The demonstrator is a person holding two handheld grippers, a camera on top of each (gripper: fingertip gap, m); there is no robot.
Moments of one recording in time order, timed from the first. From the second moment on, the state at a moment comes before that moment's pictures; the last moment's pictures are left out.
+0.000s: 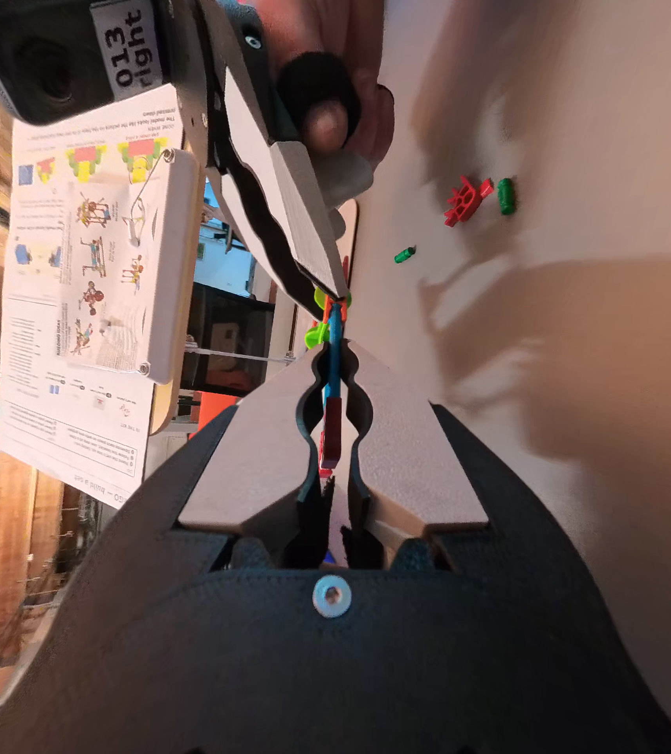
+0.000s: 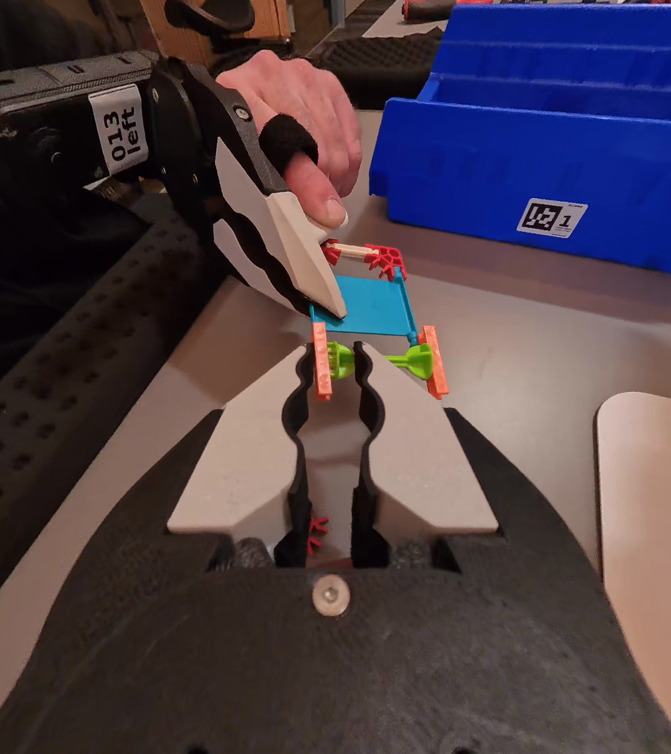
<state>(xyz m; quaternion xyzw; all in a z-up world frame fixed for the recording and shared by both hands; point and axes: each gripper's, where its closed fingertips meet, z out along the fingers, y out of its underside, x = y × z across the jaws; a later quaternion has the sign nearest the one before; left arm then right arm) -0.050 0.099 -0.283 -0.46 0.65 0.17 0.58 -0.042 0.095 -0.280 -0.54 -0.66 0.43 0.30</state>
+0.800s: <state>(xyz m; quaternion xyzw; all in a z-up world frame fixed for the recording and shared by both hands) -0.054 0.097 -0.265 -0.53 0.60 0.03 0.60 -0.020 0.118 -0.261 -0.53 -0.65 0.40 0.35</state>
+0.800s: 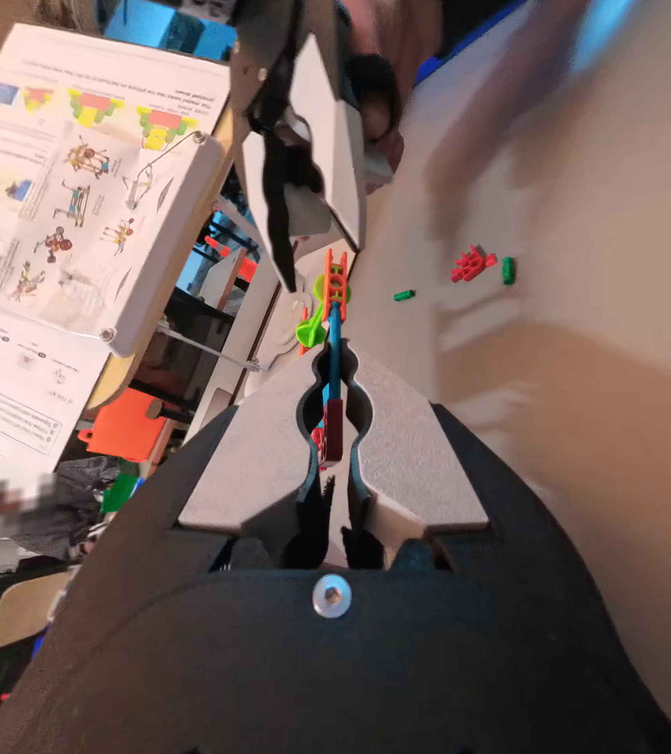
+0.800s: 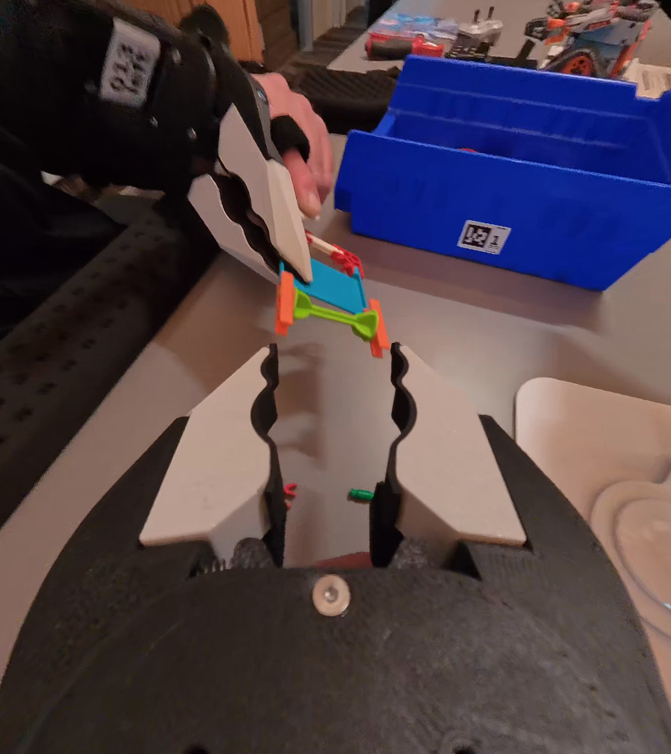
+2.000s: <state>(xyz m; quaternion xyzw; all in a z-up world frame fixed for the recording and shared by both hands) -0.055 0.101 -0.271 -0.65 0.49 -0.24 0.53 -0.050 0.108 -0.259 -0.53 -0.65 0.38 0.39</state>
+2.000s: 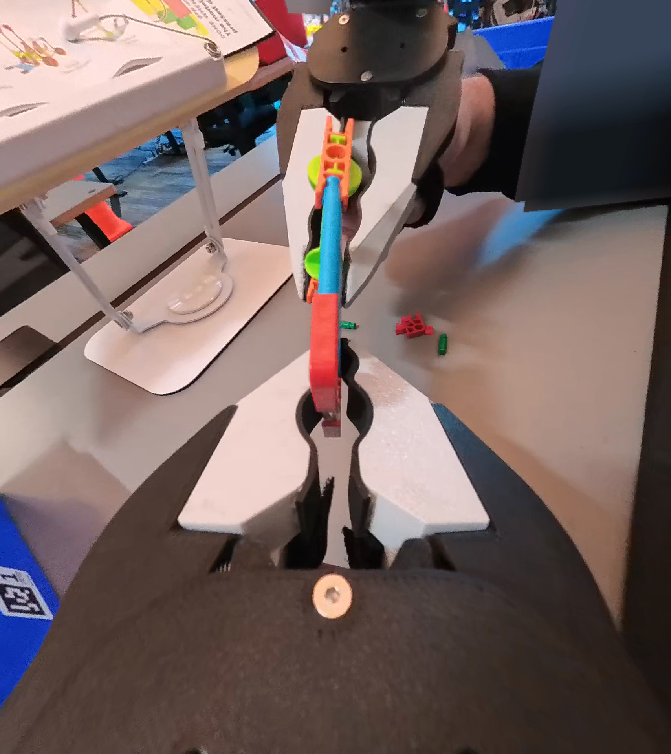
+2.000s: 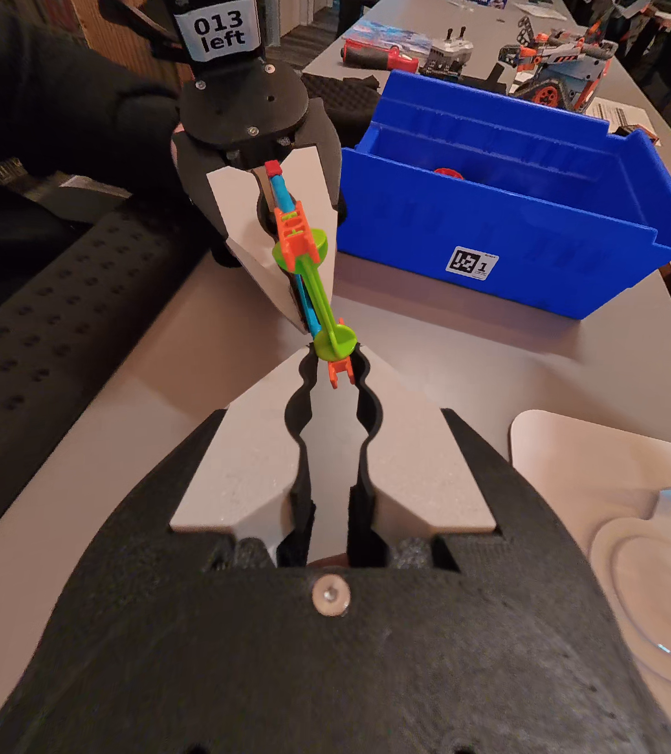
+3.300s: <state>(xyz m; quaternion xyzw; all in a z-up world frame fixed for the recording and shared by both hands) -0.057 0.094 -0.319 -0.70 0.51 -0.28 0.42 -0.045 0.111 -0.293 -0.52 -0.72 0.27 0.38</state>
